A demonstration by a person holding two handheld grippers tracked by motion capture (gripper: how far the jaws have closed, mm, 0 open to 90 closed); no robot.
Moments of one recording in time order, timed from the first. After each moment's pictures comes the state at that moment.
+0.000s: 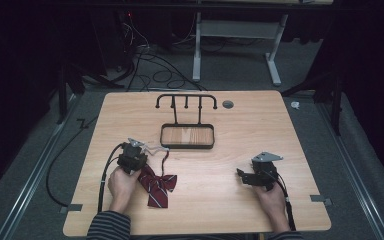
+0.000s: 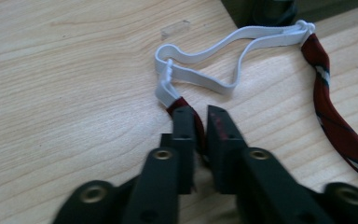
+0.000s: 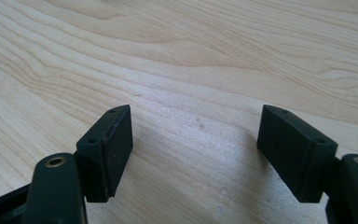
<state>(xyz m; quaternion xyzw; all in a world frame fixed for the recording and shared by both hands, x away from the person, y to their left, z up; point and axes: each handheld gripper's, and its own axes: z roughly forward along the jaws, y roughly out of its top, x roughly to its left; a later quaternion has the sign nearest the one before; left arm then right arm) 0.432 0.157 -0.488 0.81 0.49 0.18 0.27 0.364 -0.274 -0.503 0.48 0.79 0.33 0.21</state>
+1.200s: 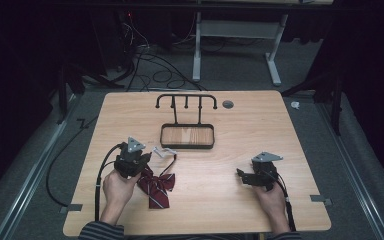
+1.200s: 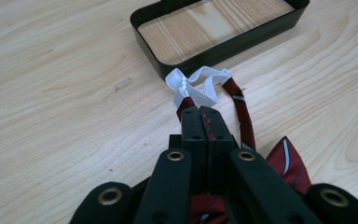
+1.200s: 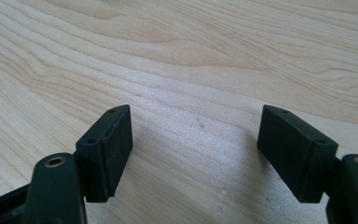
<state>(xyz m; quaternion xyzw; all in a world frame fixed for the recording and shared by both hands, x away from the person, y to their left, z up) 0.383 0.147 -0.417 0.82 0.42 0.18 0.34 0.364 -0.274 -0.503 0.48 0.79 0.33 0.21</state>
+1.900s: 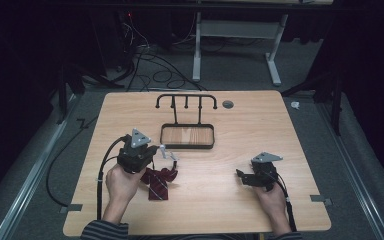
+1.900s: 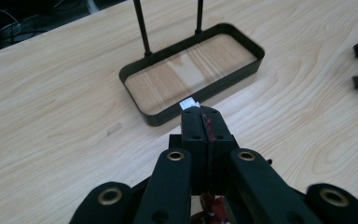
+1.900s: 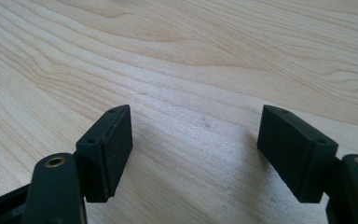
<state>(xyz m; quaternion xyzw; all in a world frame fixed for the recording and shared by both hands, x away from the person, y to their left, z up) 0.373 0.126 -0.371 0.81 0.39 0.20 0.38 0.363 -0.273 -0.503 0.47 0.79 0.33 0.20</state>
